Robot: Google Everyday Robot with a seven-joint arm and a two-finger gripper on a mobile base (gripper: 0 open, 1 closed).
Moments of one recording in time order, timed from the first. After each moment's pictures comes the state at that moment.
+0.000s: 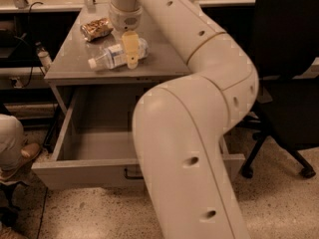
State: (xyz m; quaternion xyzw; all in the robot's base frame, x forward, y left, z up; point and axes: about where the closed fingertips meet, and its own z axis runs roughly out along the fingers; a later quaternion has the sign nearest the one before) arm 0.752 0.104 0.888 -0.83 0.52 -0.04 0.17
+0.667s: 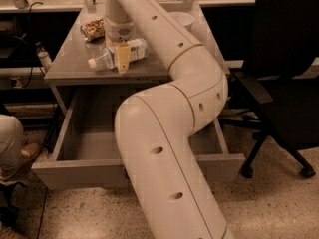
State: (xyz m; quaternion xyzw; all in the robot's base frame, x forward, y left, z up) arm 0.762 0.130 0.843 -0.85 0.51 0.00 0.14
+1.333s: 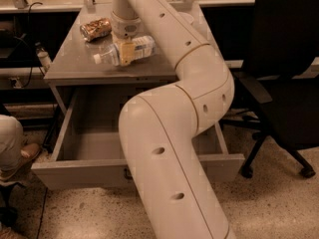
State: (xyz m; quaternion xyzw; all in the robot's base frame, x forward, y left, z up) arm 0.766 0.111 0.851 -0.83 0.53 0.00 0.15
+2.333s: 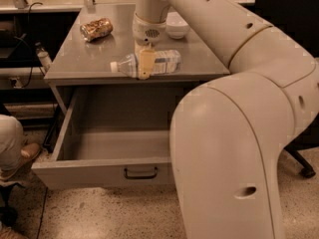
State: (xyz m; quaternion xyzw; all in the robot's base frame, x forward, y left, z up) arm 0.676 0.041 0.867 -0.77 0.63 0.06 0.11
